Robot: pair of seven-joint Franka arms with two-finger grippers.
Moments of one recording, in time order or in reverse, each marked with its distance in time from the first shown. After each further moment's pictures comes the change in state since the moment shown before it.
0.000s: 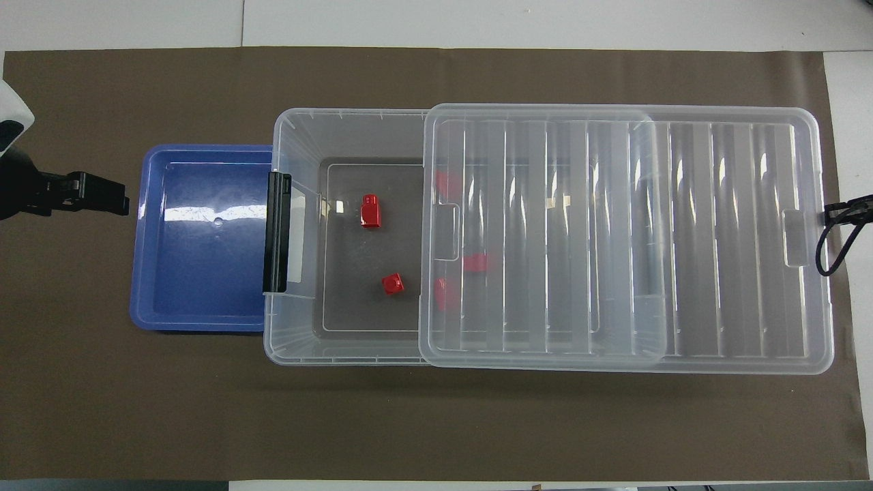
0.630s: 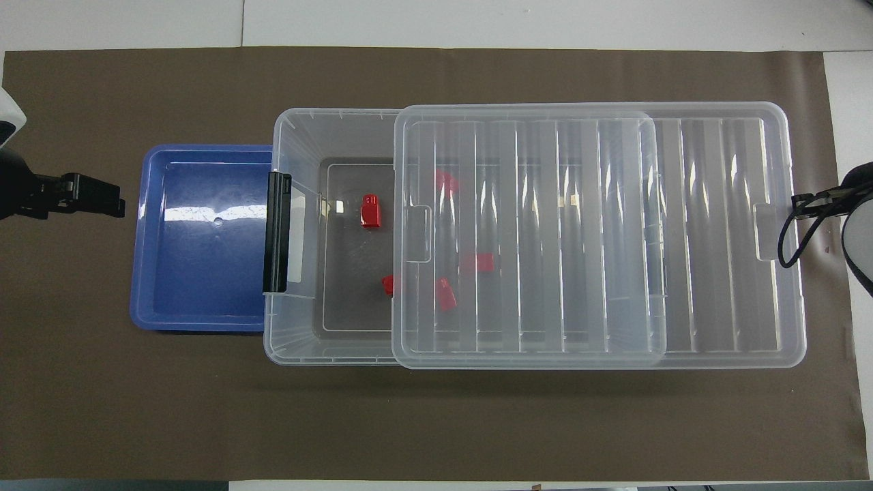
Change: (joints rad) left arm 0.003 0.000 0.011 0.000 -0.006 -0.005 0.005; right arm 0.000 -0.001 0.080 -0.001 0.000 0.000 0.128
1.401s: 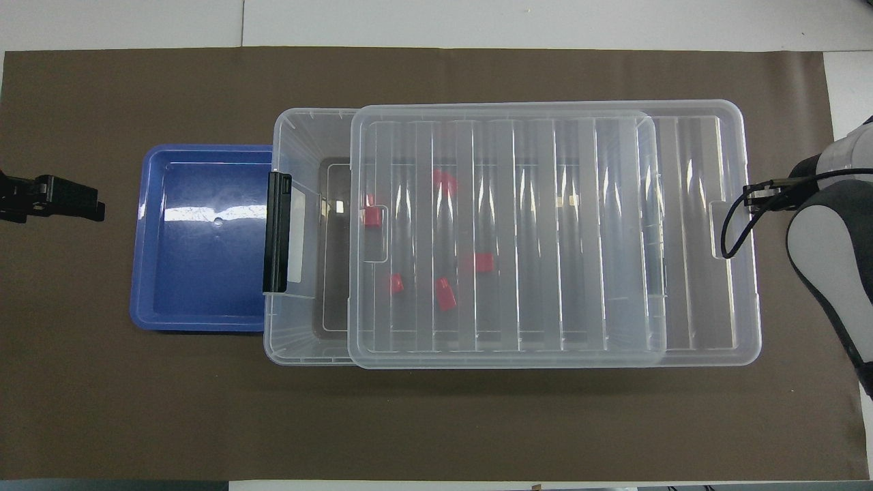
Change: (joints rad) left arm -0.037 0.000 0.068 0.023 -0.003 -0.039 0.035; right arm 0.001 -0.001 0.109 -0.001 0.000 0.000 0.181
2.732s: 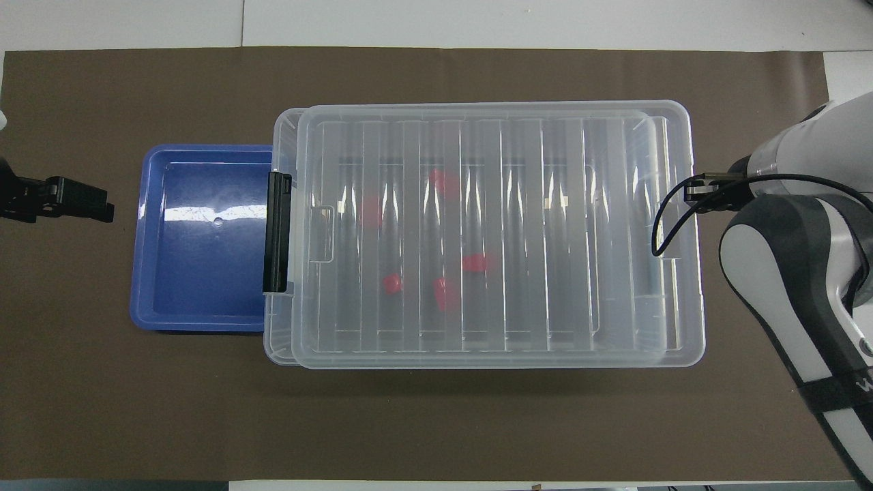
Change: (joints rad) left arm -0.028 0.001 0.013 -0.001 -0.006 -0.001 0.001; right arm 0.007 -0.003 0.124 -0.001 -0.001 0.000 0.208
